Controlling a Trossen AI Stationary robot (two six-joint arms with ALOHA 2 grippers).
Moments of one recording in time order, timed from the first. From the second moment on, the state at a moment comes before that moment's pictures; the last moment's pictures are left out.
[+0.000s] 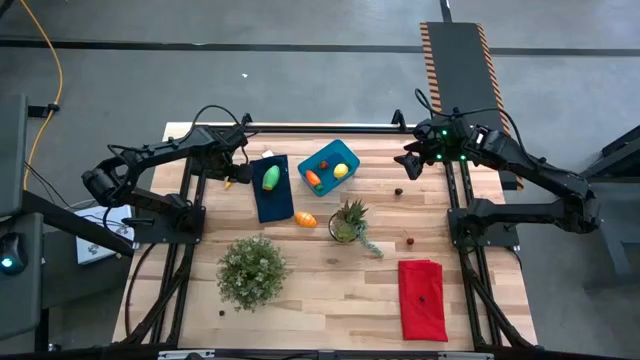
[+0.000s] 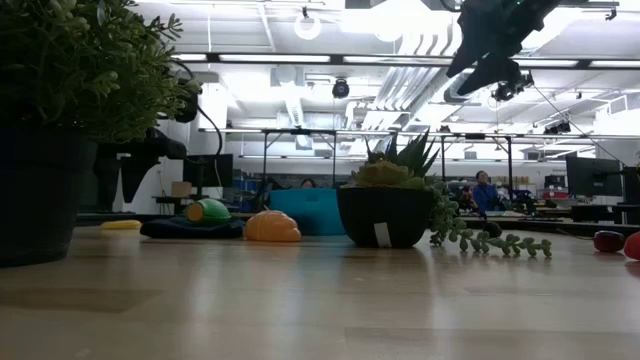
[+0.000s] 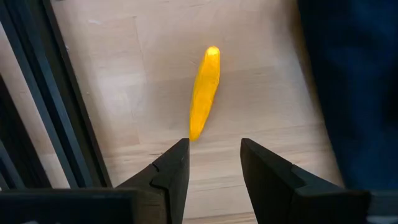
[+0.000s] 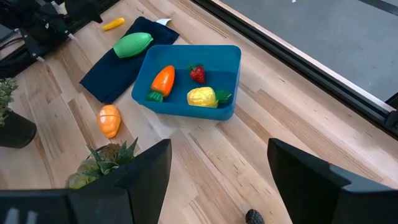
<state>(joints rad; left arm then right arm) 0.93 1.33 0.74 -0.96 -0.06 -0.62 -0.55 0.95 1.01 -0.78 -0.09 0.24</state>
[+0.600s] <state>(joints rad) 0.91 1.32 0.59 -0.90 -0.07 -0.72 -0.55 0.95 1.01 -0.77 -0.09 0.25</state>
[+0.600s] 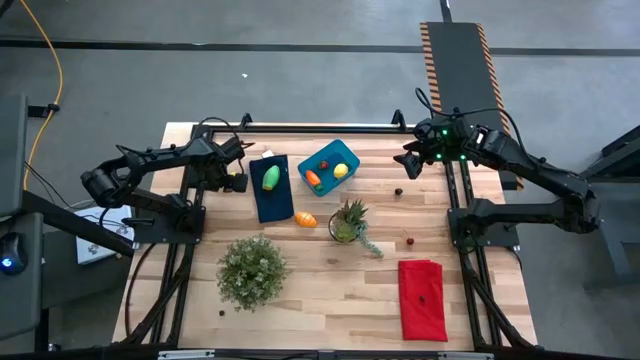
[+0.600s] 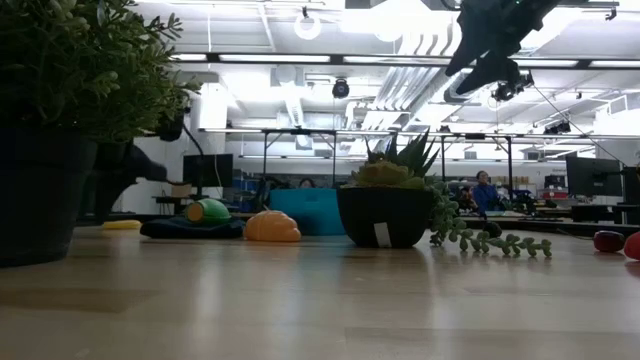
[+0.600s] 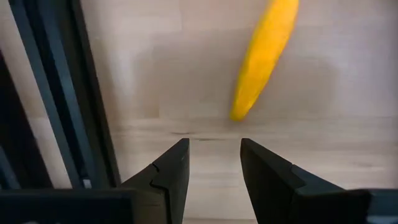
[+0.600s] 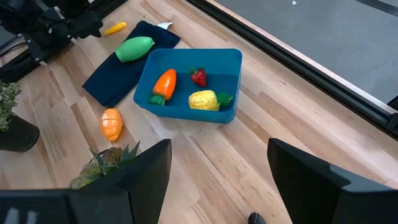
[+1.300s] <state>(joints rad) 0.79 1.31 0.59 -0.80 -0.22 -0.75 -0.55 0.95 1.01 -0.73 -0.11 0.31</state>
